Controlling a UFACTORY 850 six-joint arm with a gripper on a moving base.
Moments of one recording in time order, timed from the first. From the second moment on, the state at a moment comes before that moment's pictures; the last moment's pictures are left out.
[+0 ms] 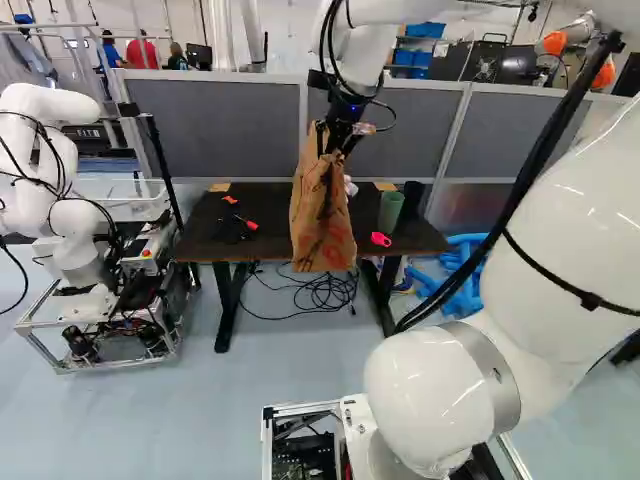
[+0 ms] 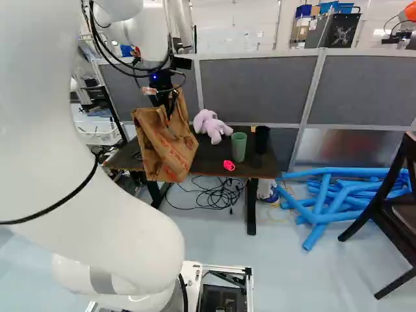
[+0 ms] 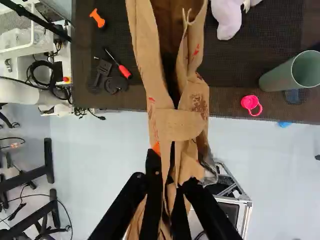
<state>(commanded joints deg) 5.3 4.0 -62.9 10.7 -51.3 0.0</state>
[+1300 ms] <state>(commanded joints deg) 5.8 -10.1 -77.7 2.0 -51.3 0.0</state>
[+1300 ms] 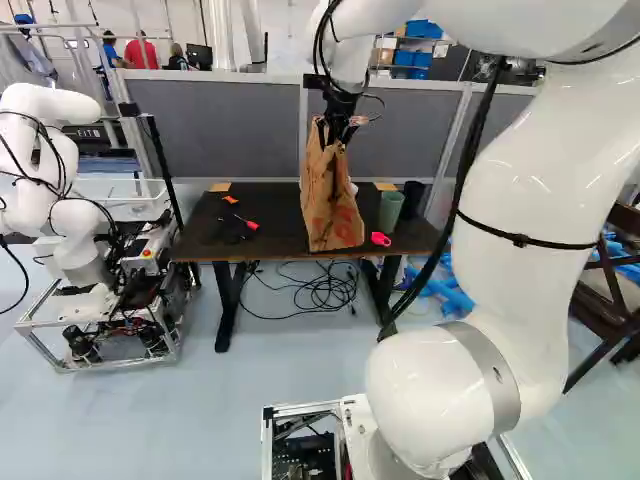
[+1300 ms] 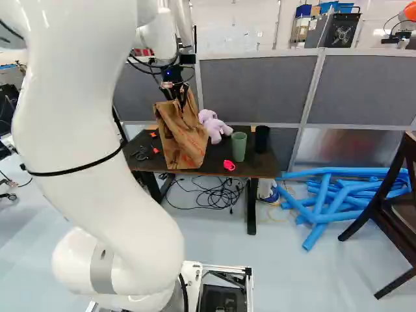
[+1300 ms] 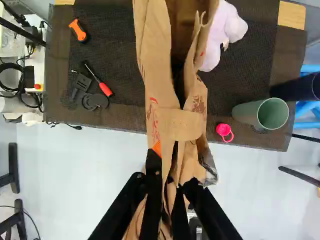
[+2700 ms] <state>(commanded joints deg) 9.7 -29.2 -101.5 3.6 -54.5 -6.2</state>
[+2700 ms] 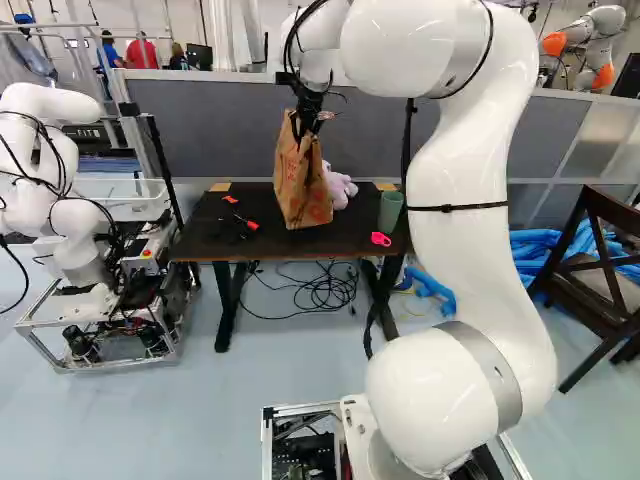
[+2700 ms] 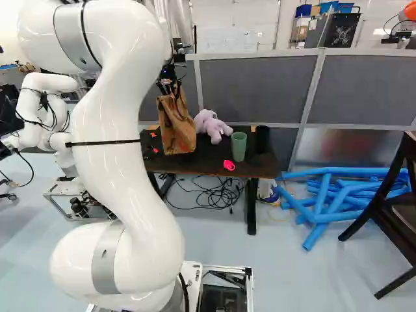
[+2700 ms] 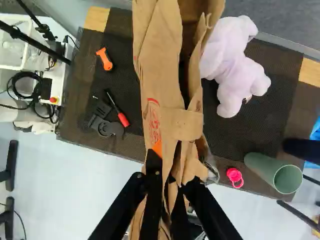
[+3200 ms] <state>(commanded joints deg) 9.7 -35.8 -110.8 3.6 -61.1 -19.7</state>
